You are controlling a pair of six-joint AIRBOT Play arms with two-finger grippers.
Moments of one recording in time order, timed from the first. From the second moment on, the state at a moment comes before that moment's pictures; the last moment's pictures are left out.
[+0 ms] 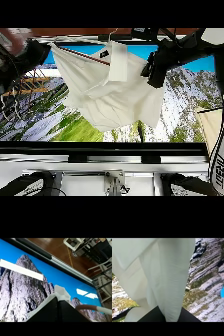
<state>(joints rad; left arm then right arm) -0.05 -1.14 1.24 0.62 -0.41 -1.34 0.29 -1.41 1.97 -1.23 1.58 0.58</state>
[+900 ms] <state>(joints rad) -0.05 -1.13 1.42 0.63 -0.60 -1.22 0.29 -1.50 1.97 -1.21 1.61 0.58</state>
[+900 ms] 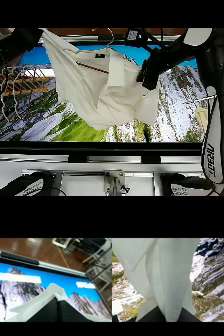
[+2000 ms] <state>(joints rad) -0.41 -1.14 1.64 1.27 -1.09 -1.33 0.29 -1.40 1.97 -1.30 1.52 1.01</state>
